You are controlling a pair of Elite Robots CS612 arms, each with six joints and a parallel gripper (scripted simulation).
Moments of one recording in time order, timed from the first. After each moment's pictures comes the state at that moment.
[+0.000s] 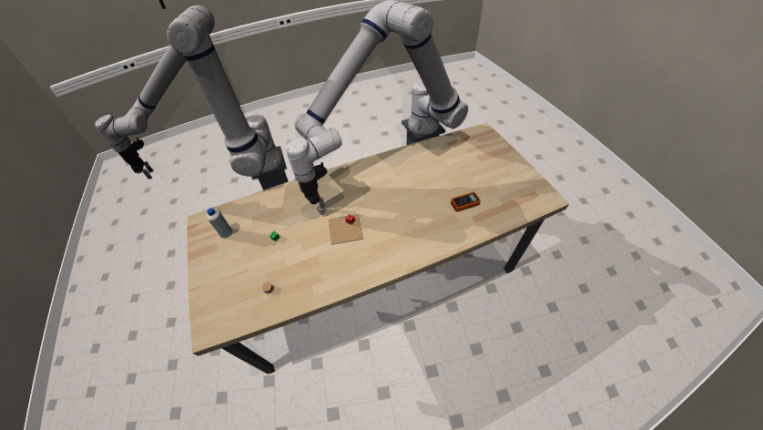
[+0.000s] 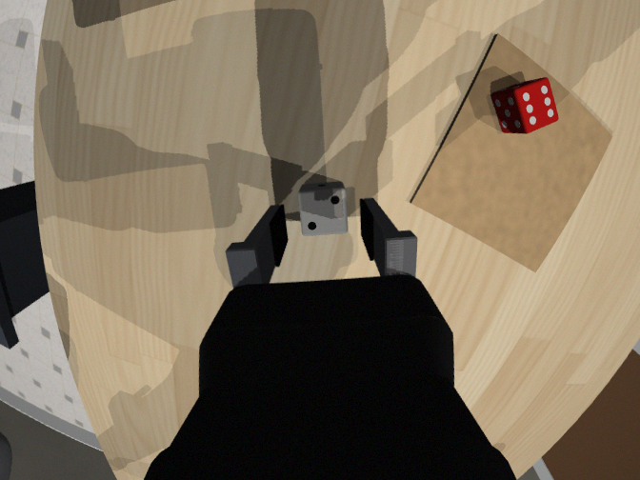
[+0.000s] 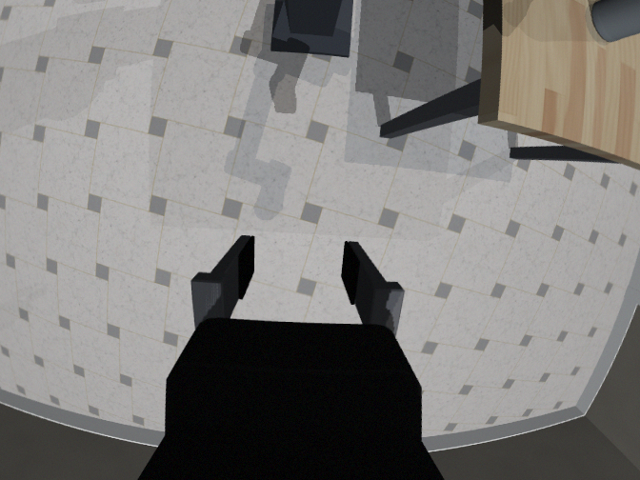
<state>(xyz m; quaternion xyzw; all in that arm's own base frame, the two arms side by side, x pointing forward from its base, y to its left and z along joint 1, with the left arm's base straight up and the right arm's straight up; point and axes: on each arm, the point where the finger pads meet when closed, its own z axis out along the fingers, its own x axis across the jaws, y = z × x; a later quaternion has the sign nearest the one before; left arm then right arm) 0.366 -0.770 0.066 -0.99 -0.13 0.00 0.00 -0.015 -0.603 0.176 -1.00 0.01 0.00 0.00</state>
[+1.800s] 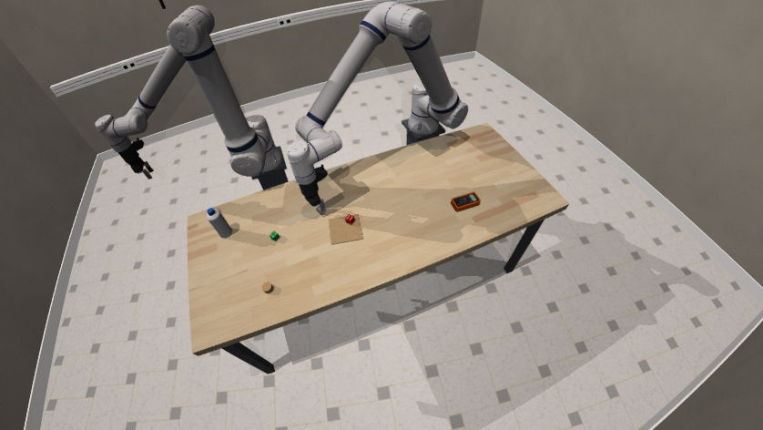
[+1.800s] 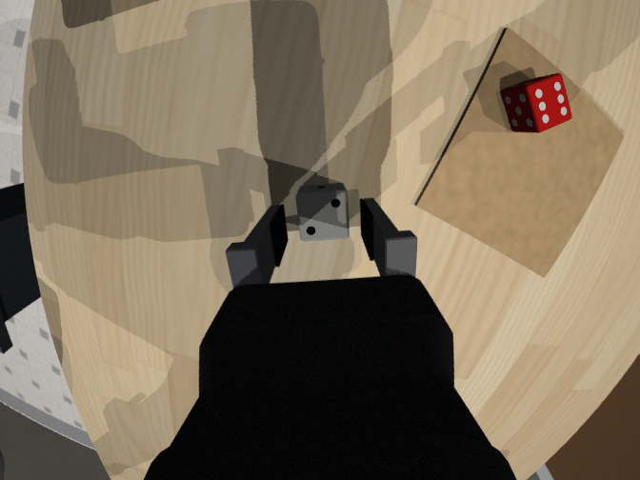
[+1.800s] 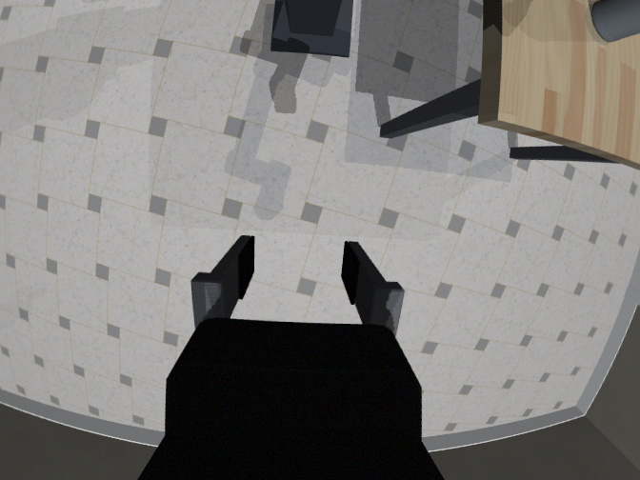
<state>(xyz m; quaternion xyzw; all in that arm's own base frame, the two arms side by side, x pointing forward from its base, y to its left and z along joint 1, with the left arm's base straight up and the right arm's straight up) 0.366 -0.770 0.054 -0.99 -0.13 0.00 0.00 -0.015 -0.603 0.176 -1.00 0.01 0.00 0.00</state>
